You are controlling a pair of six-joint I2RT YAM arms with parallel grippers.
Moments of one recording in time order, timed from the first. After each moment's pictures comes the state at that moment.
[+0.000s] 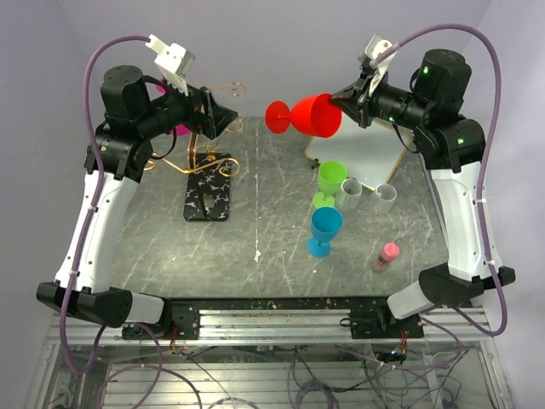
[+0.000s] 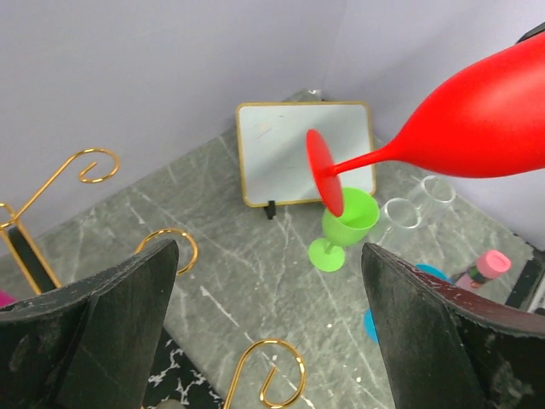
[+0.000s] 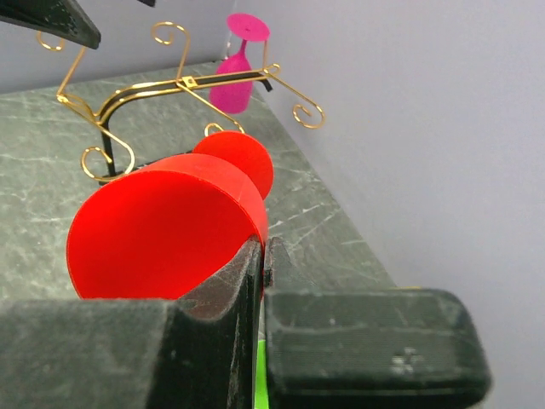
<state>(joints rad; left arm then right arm) -0.24 1.35 1.76 -0.49 0.56 -0.06 0.33 1.51 2.15 -0.80 -0.62 -0.42</state>
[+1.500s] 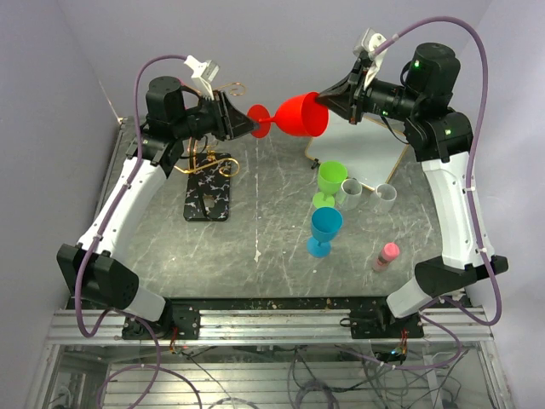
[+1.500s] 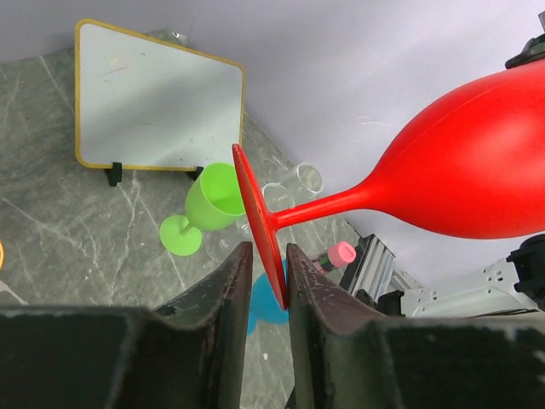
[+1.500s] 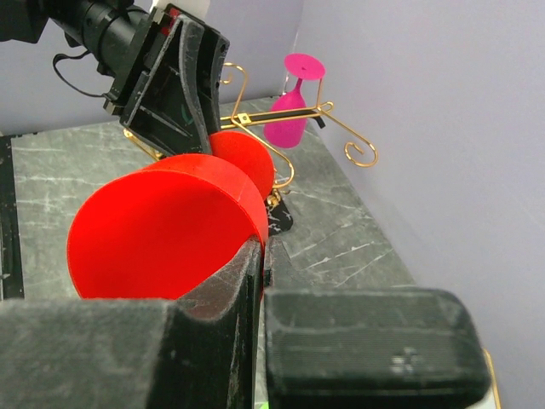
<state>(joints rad) -0.31 1.47 1.57 -0.21 0.76 -0.52 0.33 1.57 2.17 -0.70 -0.79 -0.29</state>
